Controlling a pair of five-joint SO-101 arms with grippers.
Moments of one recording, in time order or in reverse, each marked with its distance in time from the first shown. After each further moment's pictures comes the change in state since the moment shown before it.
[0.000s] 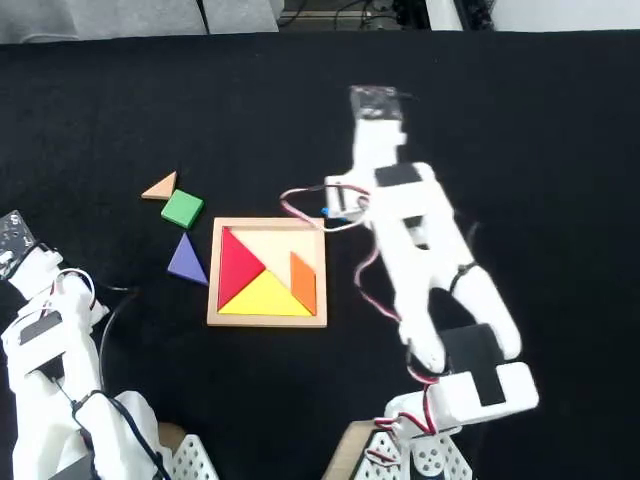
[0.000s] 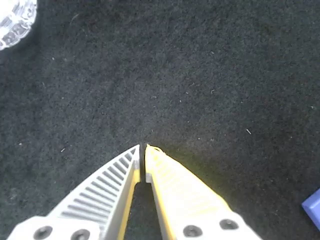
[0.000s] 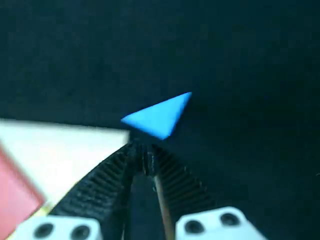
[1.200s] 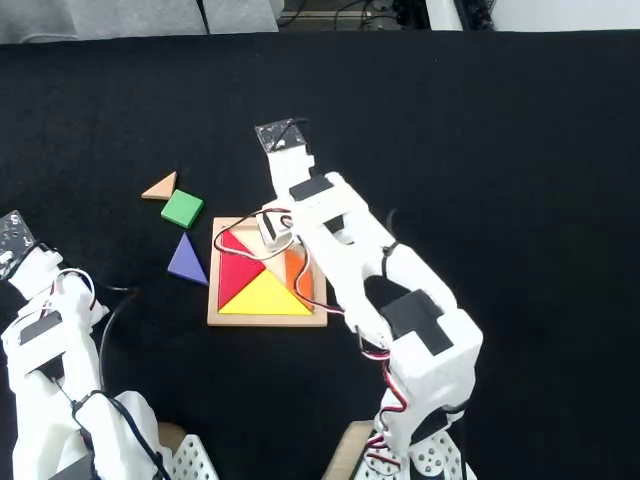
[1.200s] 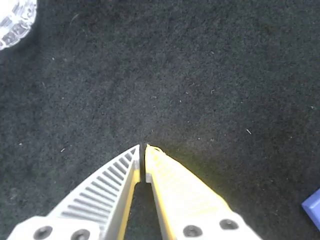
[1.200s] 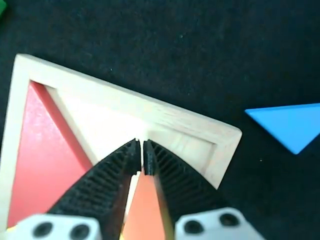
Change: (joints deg) left arm 0.0 0.0 0.0 0.0 0.0; right arm -16.0 15.8 -8.2 0.9 0.0
